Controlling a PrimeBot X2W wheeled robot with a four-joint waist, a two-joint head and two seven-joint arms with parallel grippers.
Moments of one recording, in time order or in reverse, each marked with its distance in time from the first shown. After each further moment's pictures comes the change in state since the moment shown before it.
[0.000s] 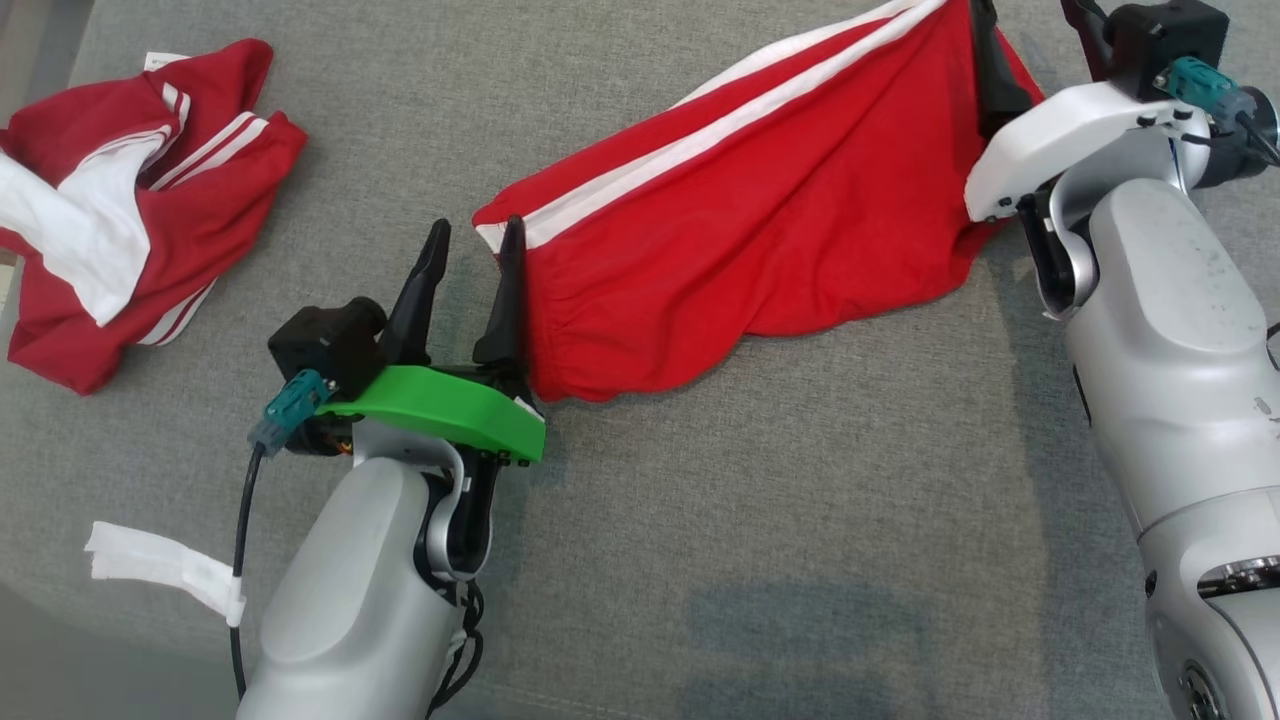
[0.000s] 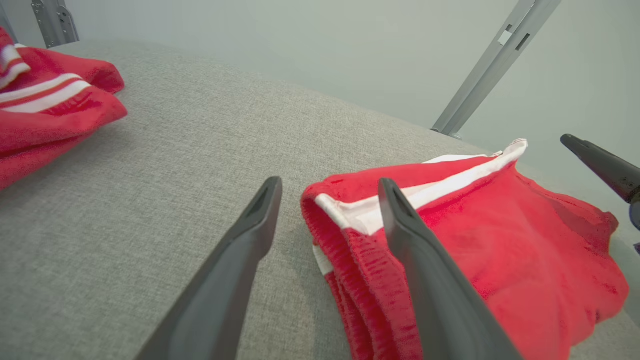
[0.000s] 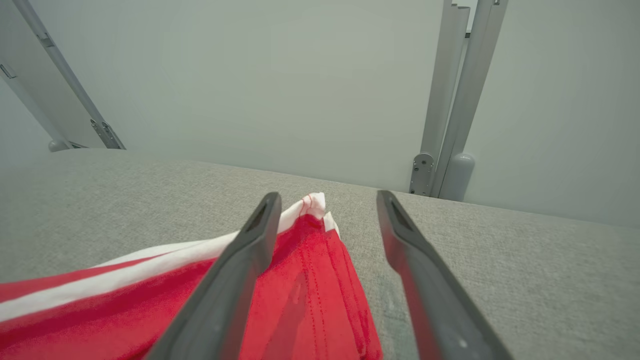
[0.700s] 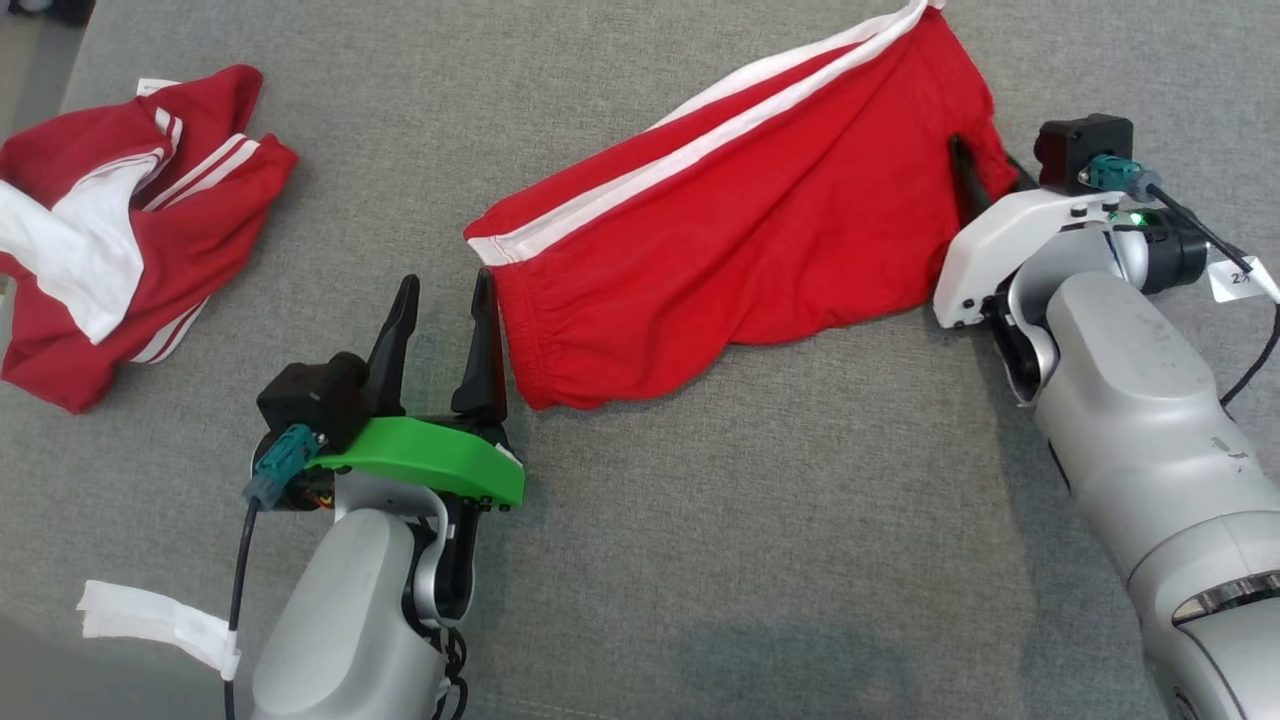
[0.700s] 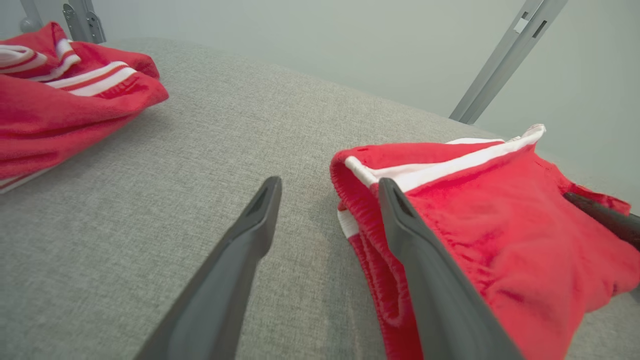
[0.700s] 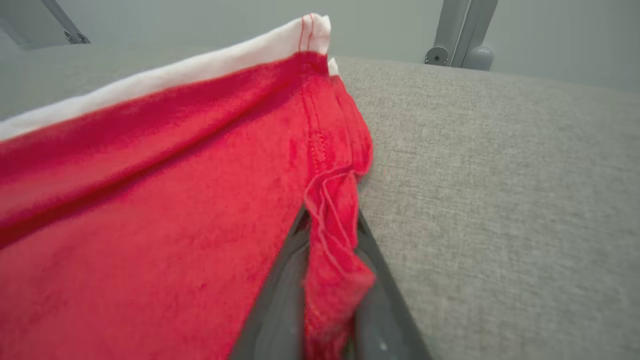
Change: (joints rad) left arm 0.098 0.000 0.063 -0.026 0.081 0.018 0.000; right arm 0.037 -0.011 0.167 0.238 0.132 -0.001 0.050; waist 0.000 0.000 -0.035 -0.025
